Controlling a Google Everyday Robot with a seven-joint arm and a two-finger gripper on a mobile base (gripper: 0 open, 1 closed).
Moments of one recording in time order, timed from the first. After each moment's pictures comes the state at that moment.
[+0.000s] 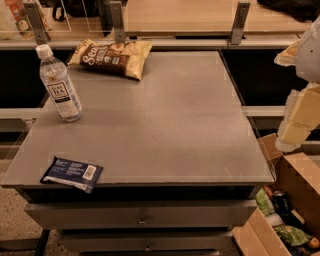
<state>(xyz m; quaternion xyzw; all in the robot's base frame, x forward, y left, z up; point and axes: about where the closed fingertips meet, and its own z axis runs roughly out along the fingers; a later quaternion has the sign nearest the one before) 0.438 -0.217 0.977 -0.60 0.78 -0.03 0.16</state>
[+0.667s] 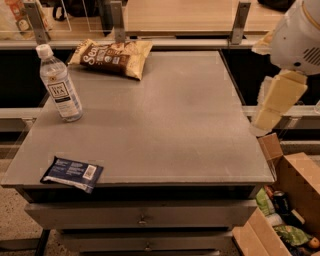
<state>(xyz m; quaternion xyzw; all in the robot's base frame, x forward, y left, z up) 0.464 -0.181 0.984 -0.61 0.76 -0.02 0.19</state>
